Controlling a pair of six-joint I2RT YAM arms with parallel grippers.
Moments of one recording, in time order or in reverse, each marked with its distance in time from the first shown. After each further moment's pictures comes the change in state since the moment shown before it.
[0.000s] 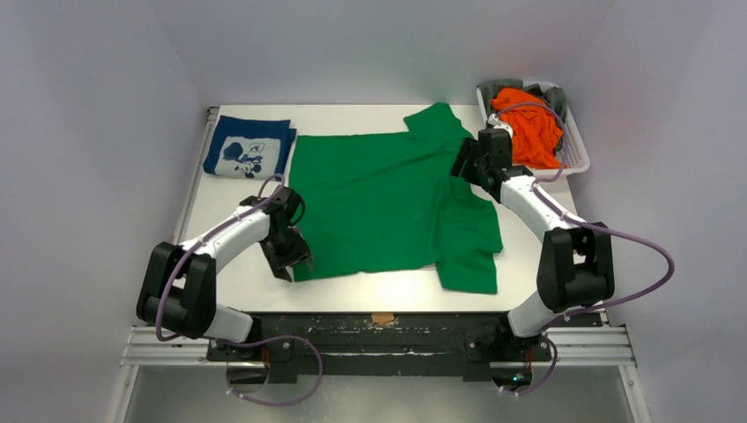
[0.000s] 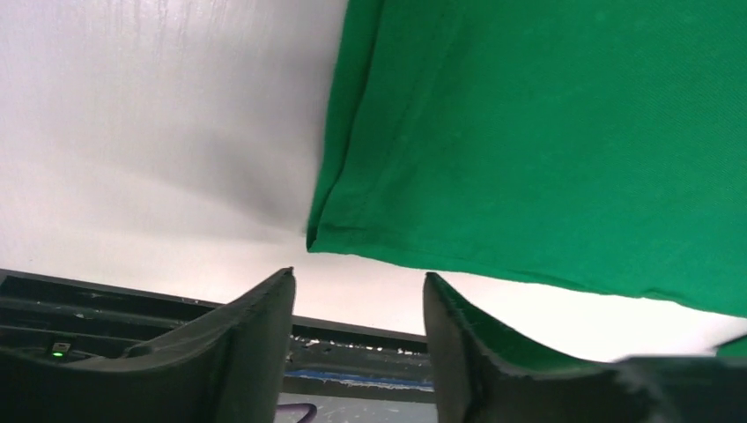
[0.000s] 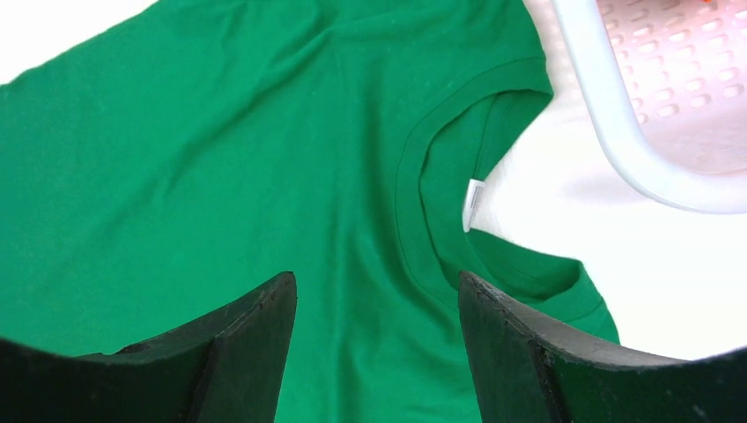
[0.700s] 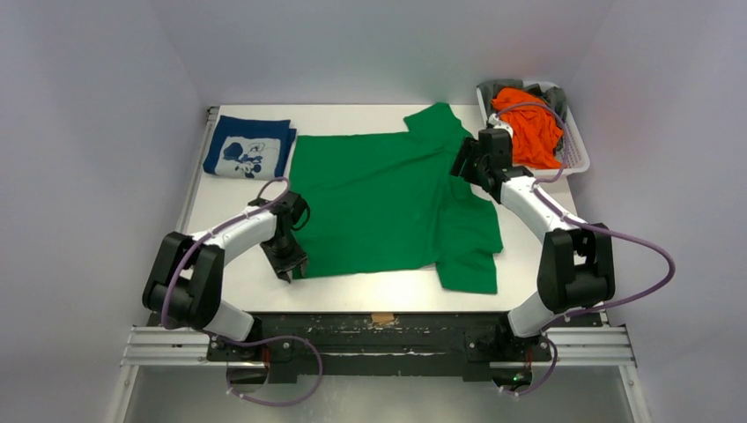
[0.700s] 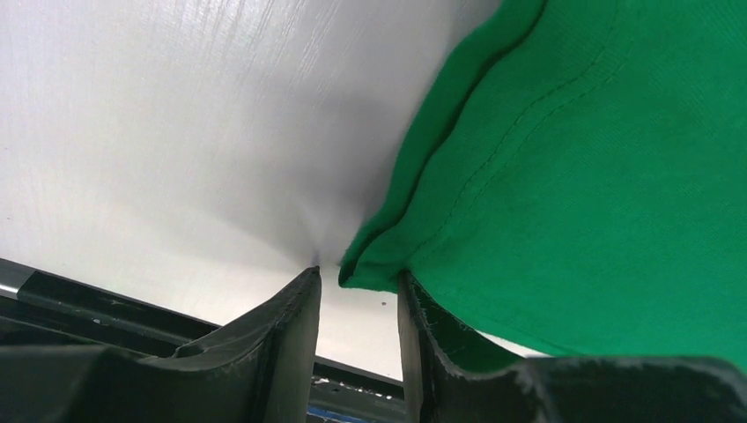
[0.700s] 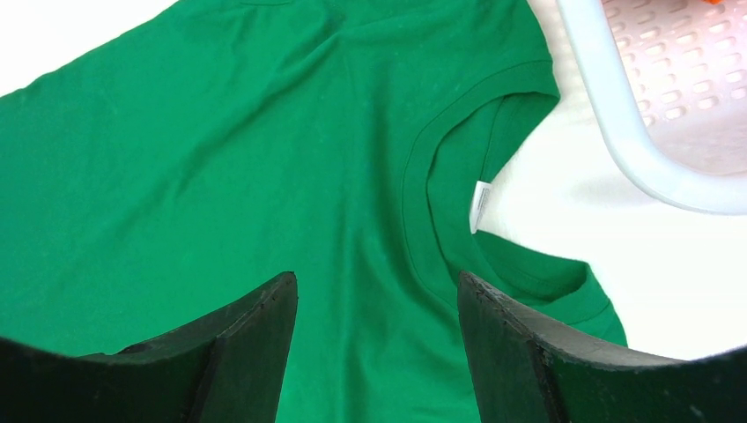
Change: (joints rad) left arm -0.031 0.045 -0.046 0.034 -0.142 -0.106; right arm 0.000 -0.010 -0.005 0.017 -0.006 0.013
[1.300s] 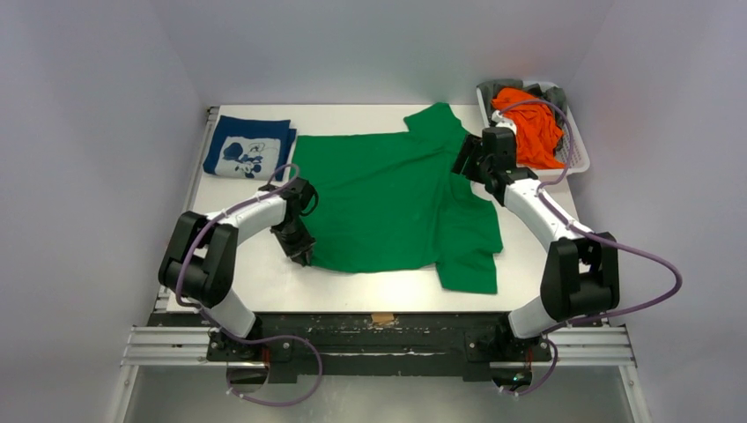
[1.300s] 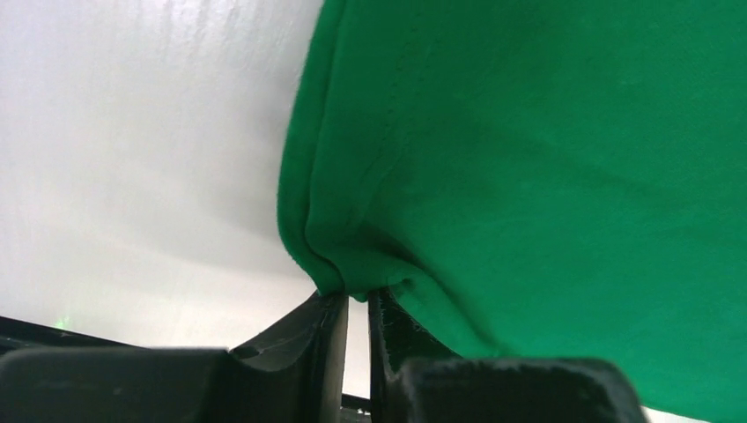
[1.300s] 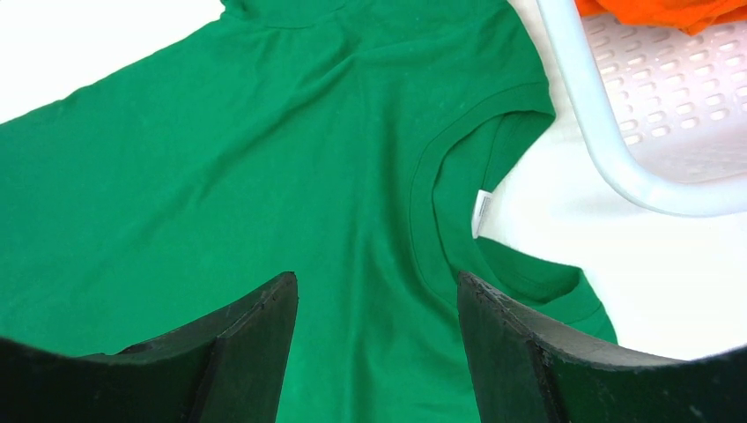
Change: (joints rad) left arm -0.008 0.140 0.133 0.042 0.015 0.005; right arm 0.000 -0.051 -0.006 0.001 -0.002 -0.013
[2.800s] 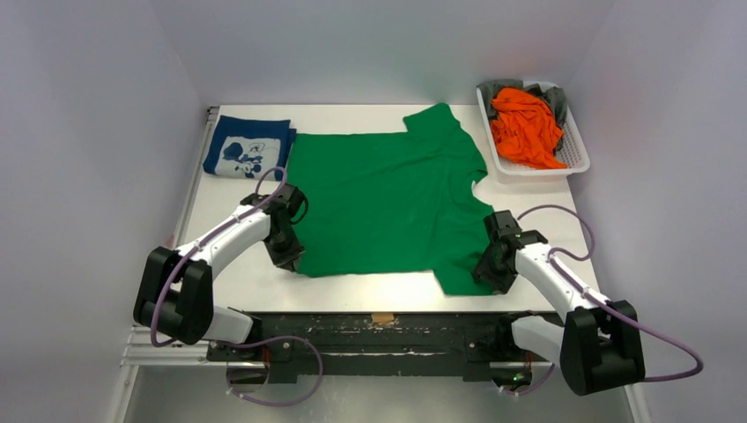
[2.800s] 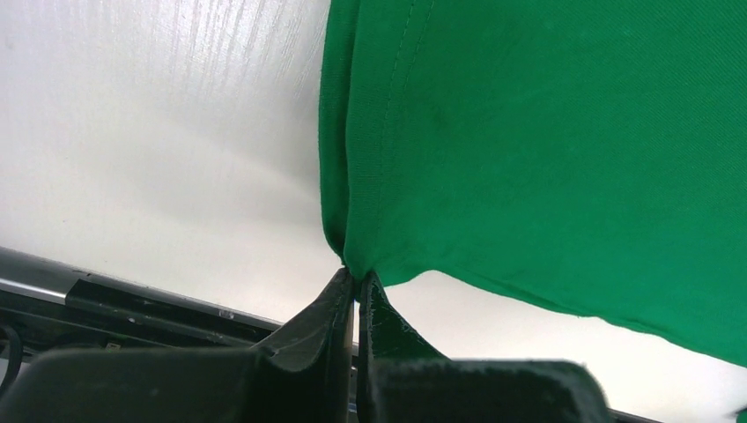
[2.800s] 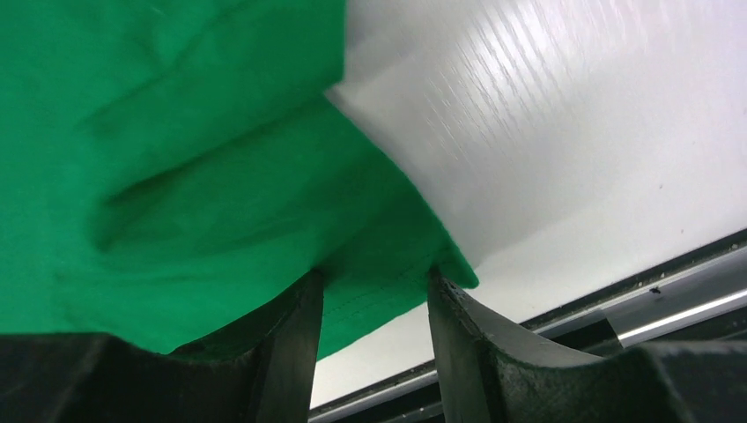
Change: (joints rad) left arm 0.000 -0.219 -0.059 -0.108 -0.037 0.078; right arm 0.013 -0.405 -0.508 -0.640 0.034 0.352
